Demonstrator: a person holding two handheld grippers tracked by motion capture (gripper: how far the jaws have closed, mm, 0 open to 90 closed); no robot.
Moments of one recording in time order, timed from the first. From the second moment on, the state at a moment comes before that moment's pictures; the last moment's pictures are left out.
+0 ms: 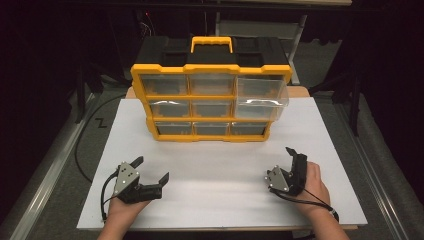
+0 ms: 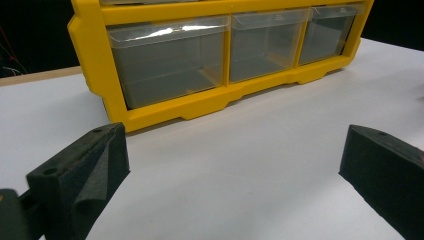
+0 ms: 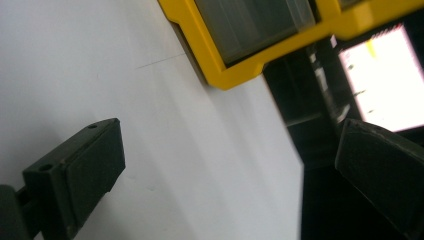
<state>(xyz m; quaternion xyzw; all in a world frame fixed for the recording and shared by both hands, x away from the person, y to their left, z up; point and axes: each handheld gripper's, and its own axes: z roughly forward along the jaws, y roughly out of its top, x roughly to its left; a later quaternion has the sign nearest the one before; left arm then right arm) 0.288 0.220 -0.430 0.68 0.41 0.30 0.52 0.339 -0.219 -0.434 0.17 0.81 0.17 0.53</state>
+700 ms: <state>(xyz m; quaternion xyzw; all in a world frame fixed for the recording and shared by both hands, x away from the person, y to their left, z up) 0.290 0.224 -0.430 0.68 0.42 0.30 0.52 0.333 -0.252 -0.418 0.40 0.73 0.43 0.36</state>
